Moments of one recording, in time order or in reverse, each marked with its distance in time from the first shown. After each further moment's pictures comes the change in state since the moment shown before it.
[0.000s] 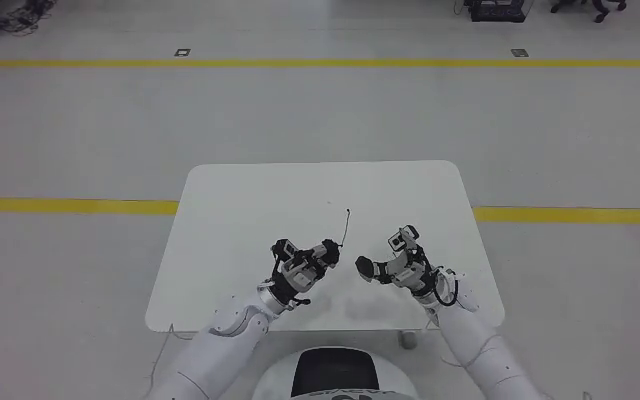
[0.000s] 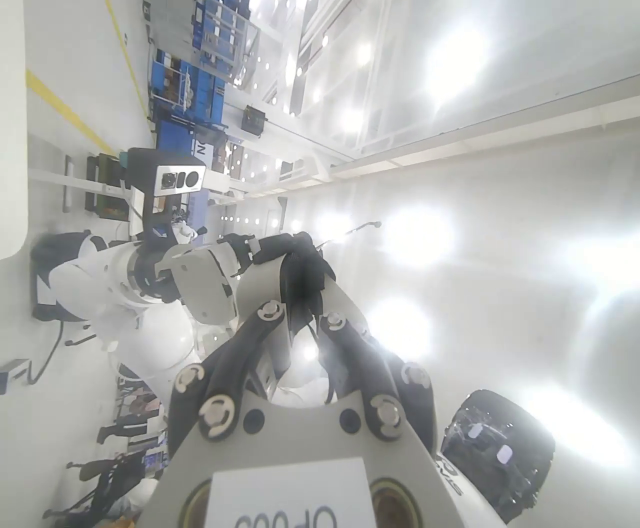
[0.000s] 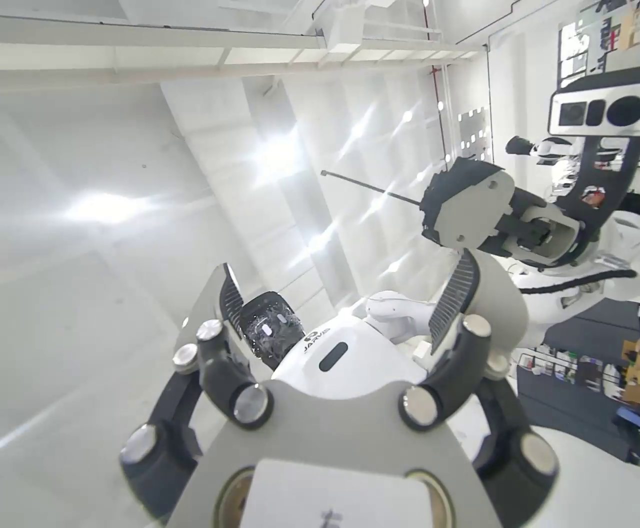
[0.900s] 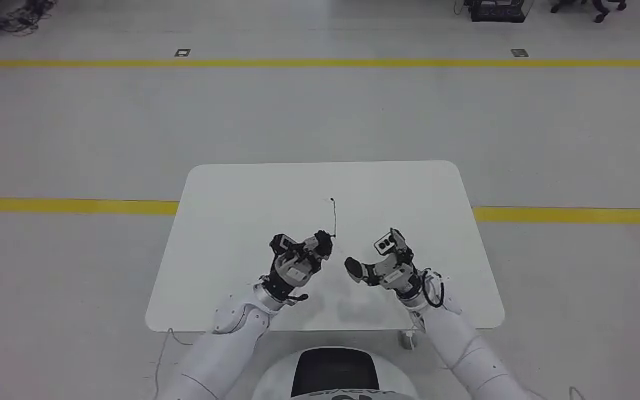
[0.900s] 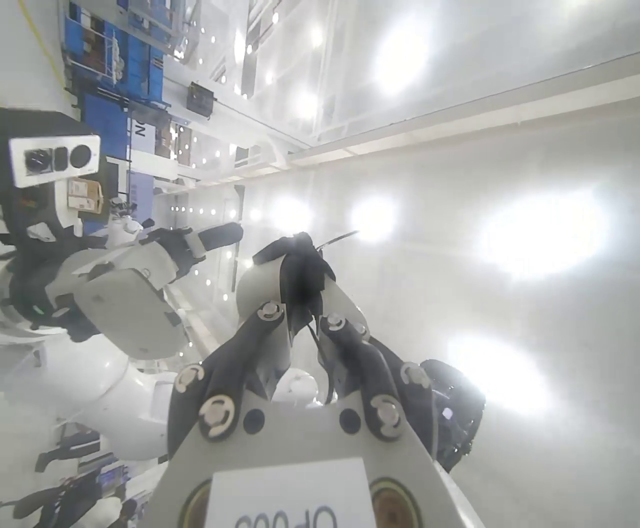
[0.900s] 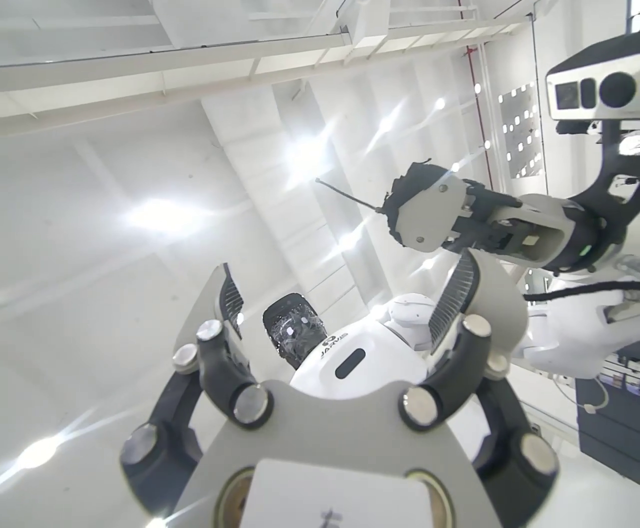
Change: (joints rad) left arm 0.046 -0.078 -0.119 -0.008 -0.010 0.000 -0.097; right arm 0.014 -0.042 -0.078 0.041 0.116 -0.001 0.000
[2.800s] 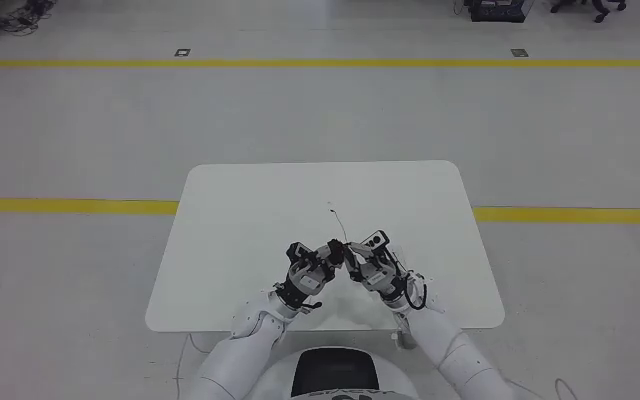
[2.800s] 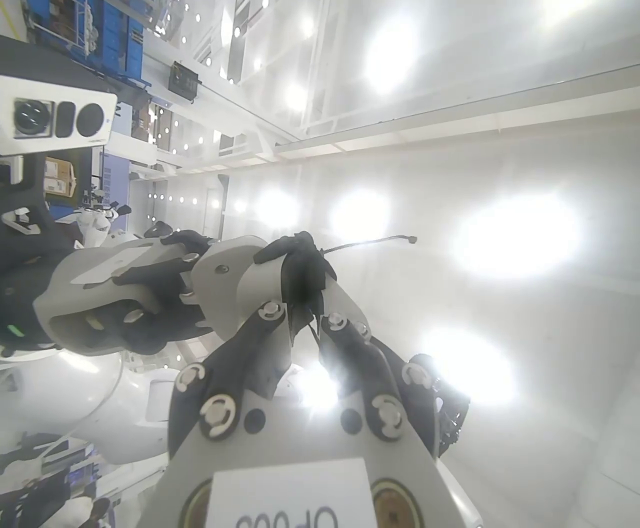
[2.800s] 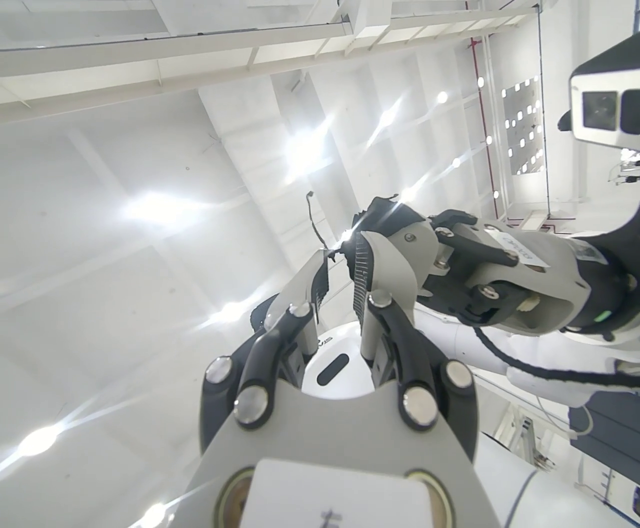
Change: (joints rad) left arm -0.001 -0.104 0.014 0.112 -0.076 0.000 -0.123; right arm 0.039 -0.049 -0.086 0.052 0.018 -0.090 0.000
